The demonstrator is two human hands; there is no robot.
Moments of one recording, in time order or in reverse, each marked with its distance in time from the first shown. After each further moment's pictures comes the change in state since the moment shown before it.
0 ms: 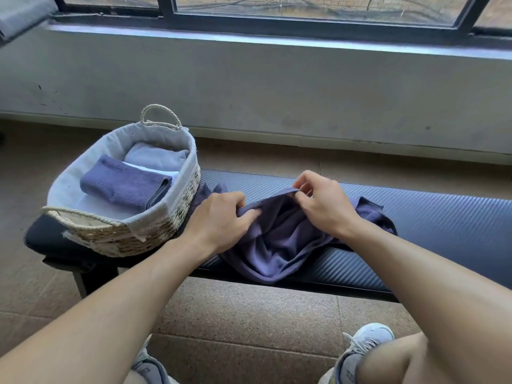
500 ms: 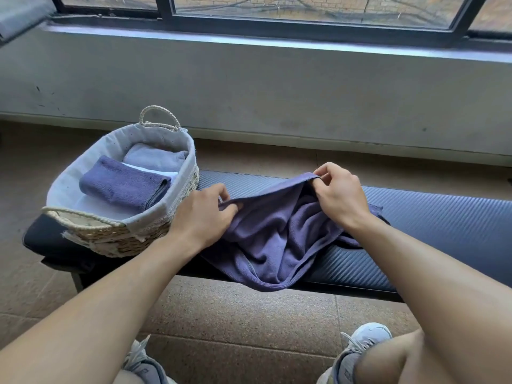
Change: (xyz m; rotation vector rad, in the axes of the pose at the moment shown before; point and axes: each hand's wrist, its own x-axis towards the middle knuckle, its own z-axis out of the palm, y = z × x) left_hand 0.002 -0.014 -0.010 0.003 0.082 -0.111; right_hand 0.008 0.008 -0.018 -0.002 0.201 0.192
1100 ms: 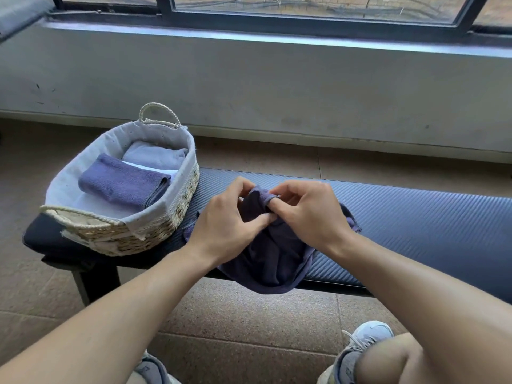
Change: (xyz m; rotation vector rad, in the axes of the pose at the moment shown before) left_hand -0.028 0.029 0.007 -0.372 0.020 0.171; right_hand -0.057 -0.047 0.010 0.226 -0.144 -0.315
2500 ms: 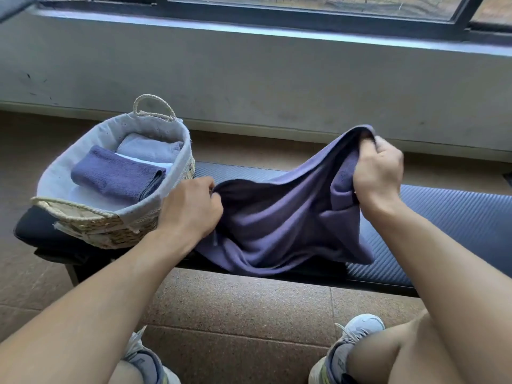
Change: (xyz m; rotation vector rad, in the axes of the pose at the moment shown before) left_hand 0.019 -0.019 -0.023 0.540 0.031 -0.231; right_hand 0.038 0.039 -0.070 0.196 0.578 0.316
